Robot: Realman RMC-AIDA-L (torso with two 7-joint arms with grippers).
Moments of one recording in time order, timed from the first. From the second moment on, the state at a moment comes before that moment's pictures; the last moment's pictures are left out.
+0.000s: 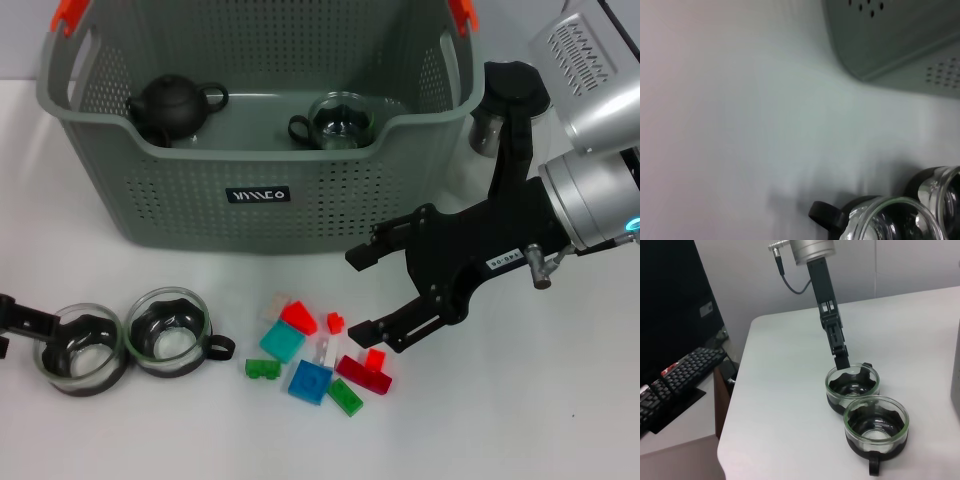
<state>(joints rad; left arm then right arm) -0.56 -2.04 0.52 1.19 2.85 1.85 -2.52 0.73 2.05 -1.24 -0.98 -2.00 -1.63 1.74</state>
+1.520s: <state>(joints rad) -0.56 -2.06 0.71 1.15 2.86 1.78 -2.63 0.72 2.06 -1.24 -0.97 -2.00 -1.62 1.73</state>
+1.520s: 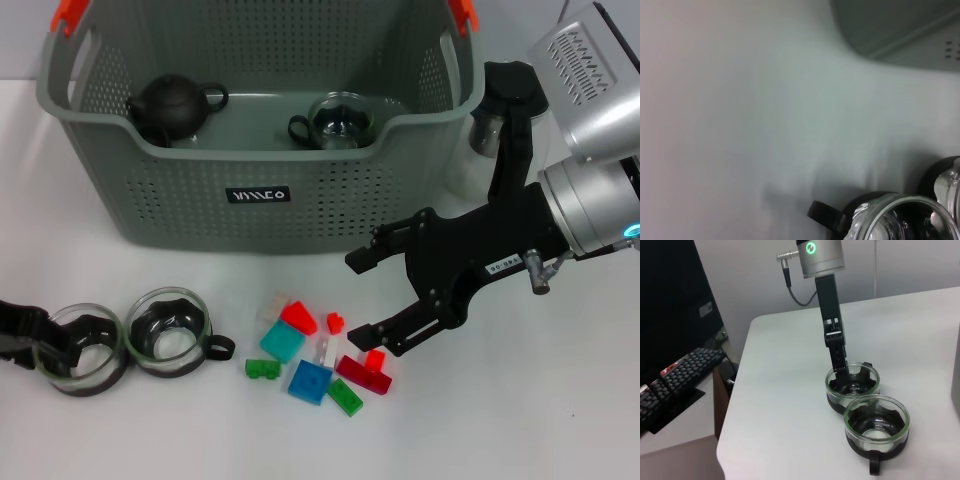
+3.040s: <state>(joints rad) -0.58 -2.05 0.75 1.15 2.86 1.79 -2.68 0.72 2.05 -1.22 -0.96 -2.00 -1.62 1.70</state>
